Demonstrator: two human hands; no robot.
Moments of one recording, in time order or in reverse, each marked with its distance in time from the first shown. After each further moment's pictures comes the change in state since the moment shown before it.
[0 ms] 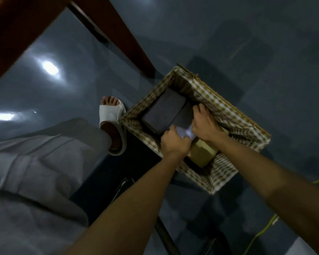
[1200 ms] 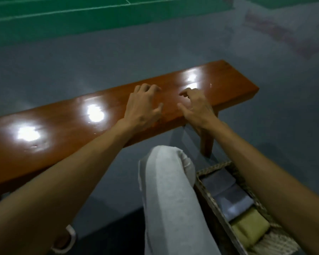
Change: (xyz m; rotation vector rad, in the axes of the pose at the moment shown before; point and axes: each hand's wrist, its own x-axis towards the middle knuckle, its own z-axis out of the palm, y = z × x) left_hand -0.153 -0.042 -0.477 0.320 0.942 0.607; right_hand -0.036 -0.419 -0.259 0.171 0.487 -0.708
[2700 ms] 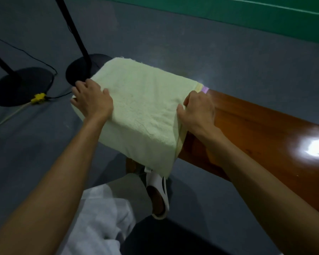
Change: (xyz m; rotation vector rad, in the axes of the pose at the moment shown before) left_hand -0.393 -0.472 -0.310 0.522 0.614 -1.461; right_hand 0.020 -0.534 0.366 -0.009 -0.270 -0.434
